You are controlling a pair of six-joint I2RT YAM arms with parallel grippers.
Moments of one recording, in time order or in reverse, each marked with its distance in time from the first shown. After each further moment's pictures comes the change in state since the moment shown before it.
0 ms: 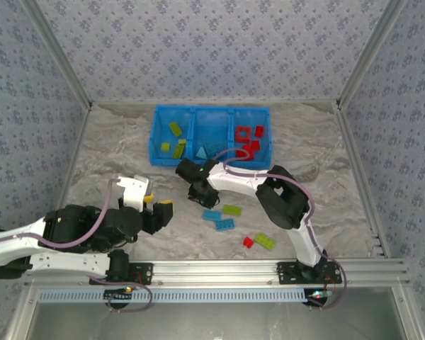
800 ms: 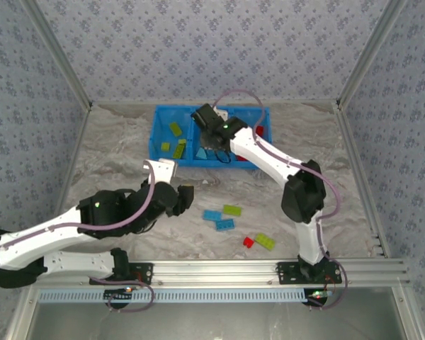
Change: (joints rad) left arm 0.257 0.247 0.106 0.123 0.115 0.082; right arm -0.217 -0.043 0.389 -0.047 0.271 -0.649
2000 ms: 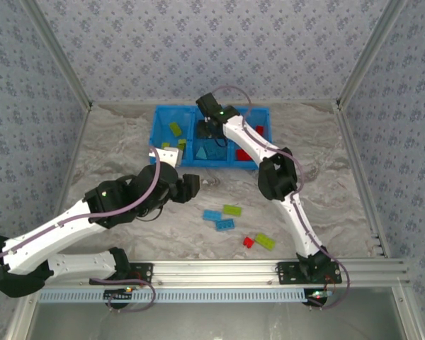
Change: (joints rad) left arm 0.154 0.047 0.000 0.112 0.201 0.047; right arm -0.131 0.391 0.436 -0.021 -0.174 -0.263
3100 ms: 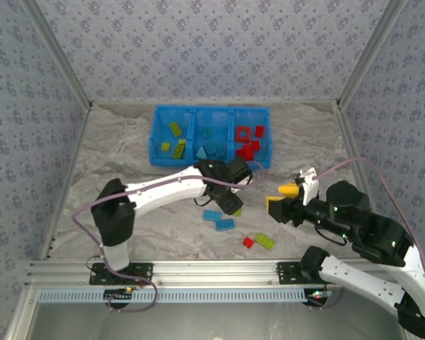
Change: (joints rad) left arm 0.052 0.814 0.291 -0.058 0.351 0.653; right arm 0.285 -1.885 -1.295 -0.041 -0.119 -0.094
